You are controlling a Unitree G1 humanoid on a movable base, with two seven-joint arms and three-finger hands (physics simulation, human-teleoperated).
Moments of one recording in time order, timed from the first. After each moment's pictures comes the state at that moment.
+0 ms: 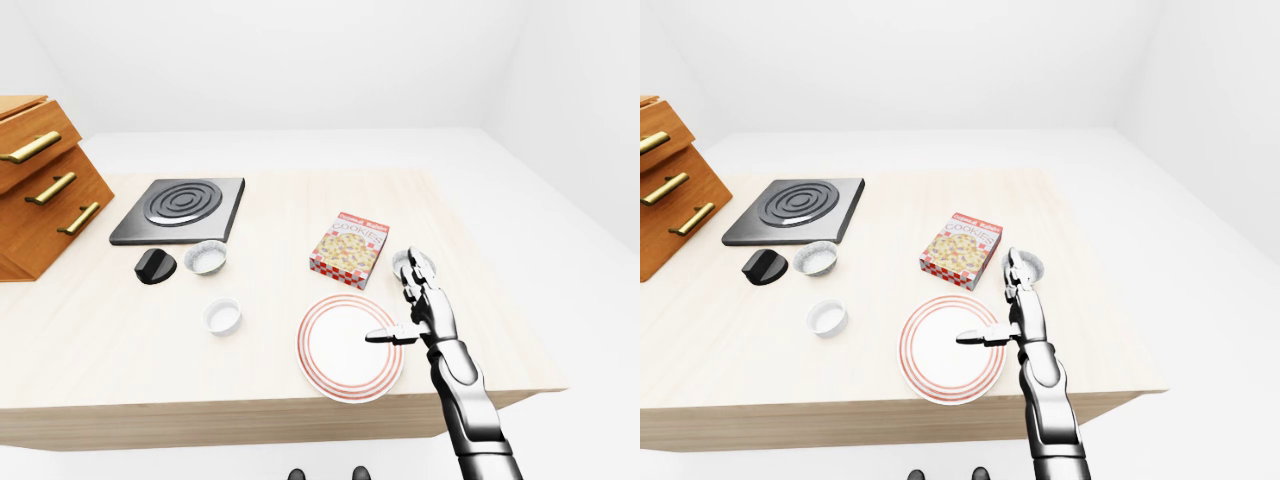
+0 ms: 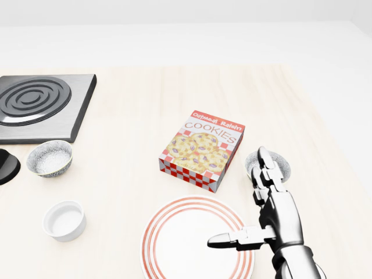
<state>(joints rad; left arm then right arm) 0.39 0.43 1.29 0.46 -0.64 -0.09 -0.41 0.00 -0.02 -0.04 0.01 0.05 0.00 0.11</state>
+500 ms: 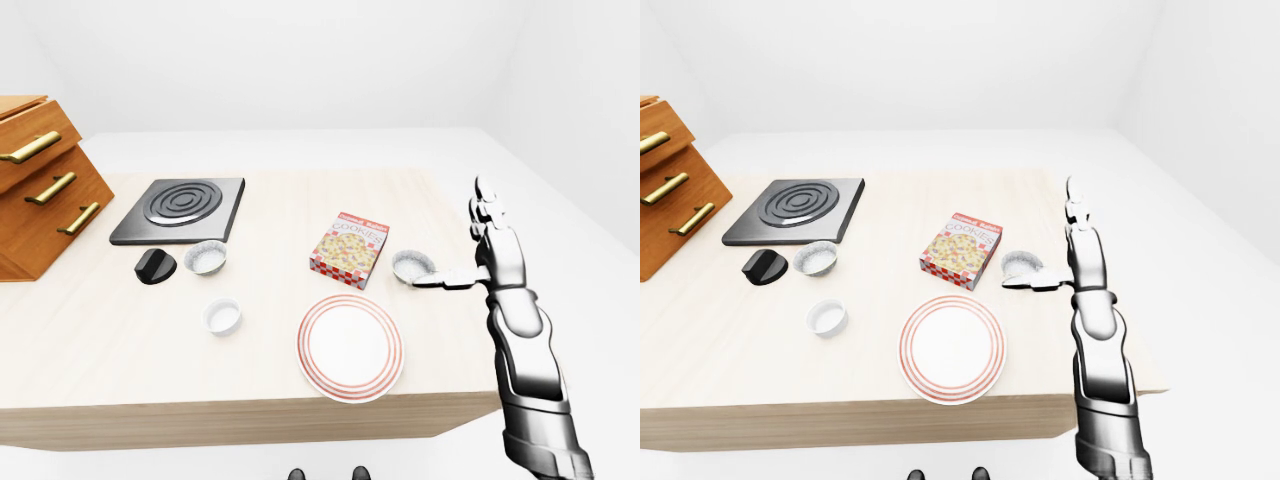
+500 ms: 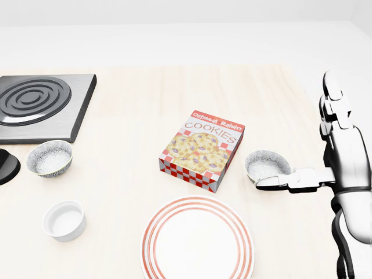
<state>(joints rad) 0.42 0.46 1.24 0.60 -0.70 -0.09 -0.42 -0.20 -0.21 -0.21 -0.15 -0.10 0.09 0.10</state>
